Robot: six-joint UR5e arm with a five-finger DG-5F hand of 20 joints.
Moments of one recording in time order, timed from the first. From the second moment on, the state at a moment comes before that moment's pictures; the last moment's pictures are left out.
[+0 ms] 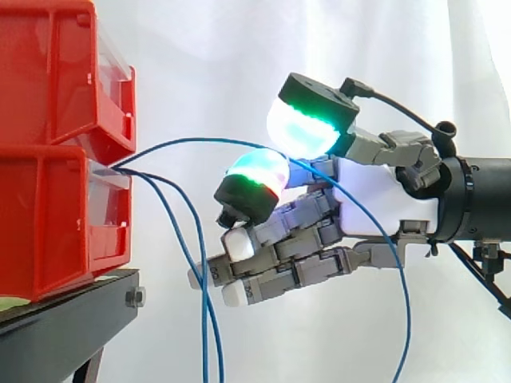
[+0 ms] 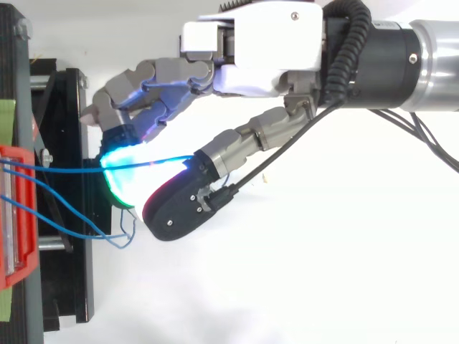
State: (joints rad) arm 0.01 -2.33 -1.11 -2.81 -1.59 -0.10
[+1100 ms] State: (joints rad) arm 0.00 -2.32 -1.11 -2.81 -1.59 -0.10
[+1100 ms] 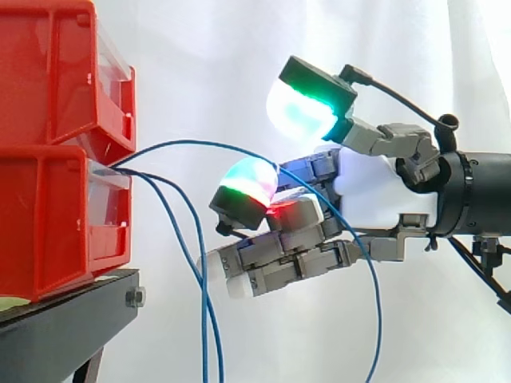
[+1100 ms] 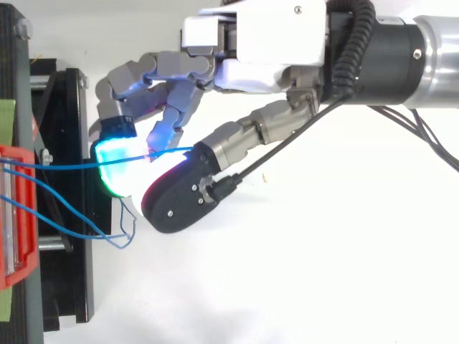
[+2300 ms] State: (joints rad) arm 0.00 -2.29 -1.10 -2.83 -1.58 -0.18
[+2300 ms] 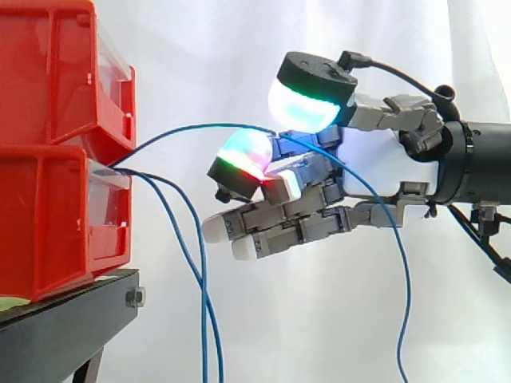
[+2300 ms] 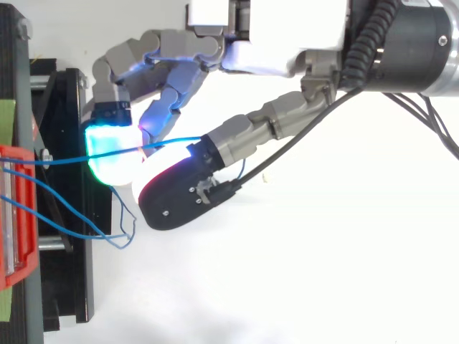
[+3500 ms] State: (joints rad) arm 0.00 -2.28 -1.10 -2.85 -1.58 -0.20
